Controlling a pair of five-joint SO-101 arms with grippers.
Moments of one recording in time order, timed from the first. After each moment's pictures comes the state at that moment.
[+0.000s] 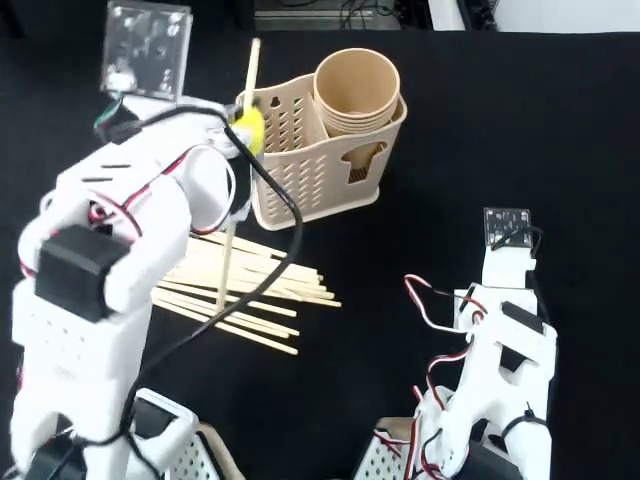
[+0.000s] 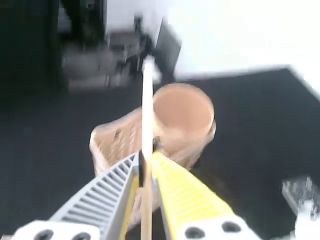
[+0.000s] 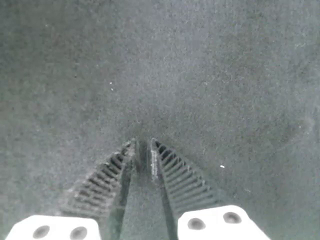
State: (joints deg) left arm 18.9 -35.8 -5.4 66.7 10.1; right arm 30.0 -34.5 75.4 32.8 24.6
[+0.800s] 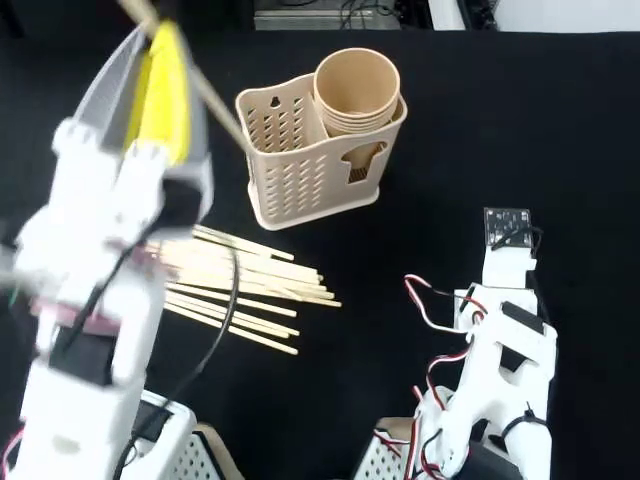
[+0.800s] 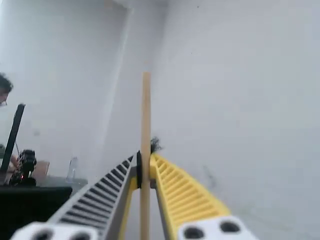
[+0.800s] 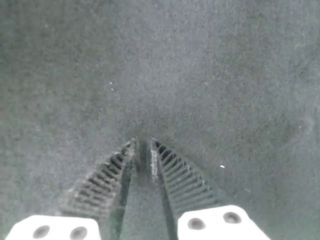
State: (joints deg) left arm 14.5 -53.3 30.3 0.9 10.1; right arm 30.1 -34.5 75.4 32.8 24.6
